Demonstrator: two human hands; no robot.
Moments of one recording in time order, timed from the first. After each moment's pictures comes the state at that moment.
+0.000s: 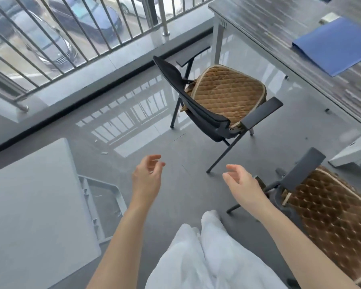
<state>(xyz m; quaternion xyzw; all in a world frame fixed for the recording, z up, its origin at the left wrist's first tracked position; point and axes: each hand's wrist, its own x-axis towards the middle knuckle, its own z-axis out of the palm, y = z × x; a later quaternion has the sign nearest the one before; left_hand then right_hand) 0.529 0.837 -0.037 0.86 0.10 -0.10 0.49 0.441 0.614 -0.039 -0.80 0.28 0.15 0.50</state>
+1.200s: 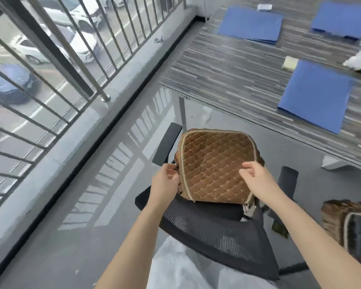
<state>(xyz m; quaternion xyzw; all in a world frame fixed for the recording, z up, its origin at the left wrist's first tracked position) 1.078 0.636 -0.059 0.87 -0.14 -0.31 0.36 0.904 0.457 -0.049 -0.73 0.50 0.04 0.46</state>
